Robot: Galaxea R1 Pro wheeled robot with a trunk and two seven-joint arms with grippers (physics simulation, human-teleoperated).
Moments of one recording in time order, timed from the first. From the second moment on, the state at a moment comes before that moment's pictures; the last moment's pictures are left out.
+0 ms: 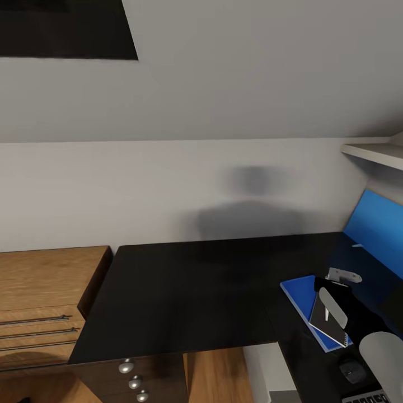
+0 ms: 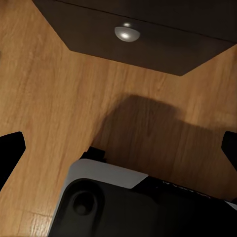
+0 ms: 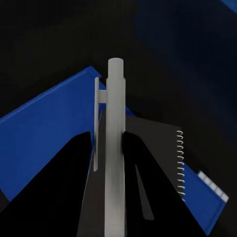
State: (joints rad) left arm -0.12 -0.07 0.04 -0.44 0.23 -0.05 0.17; right arm -0.72 -0.34 0.18 -0.68 -0.52 0.35 -0.47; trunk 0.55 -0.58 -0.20
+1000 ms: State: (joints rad) left arm -0.12 -0.07 0.04 -0.44 0.23 -0.05 0.17; right arm -0.72 -0.34 0.18 -0.68 -0.52 0.35 -0.49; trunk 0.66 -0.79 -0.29
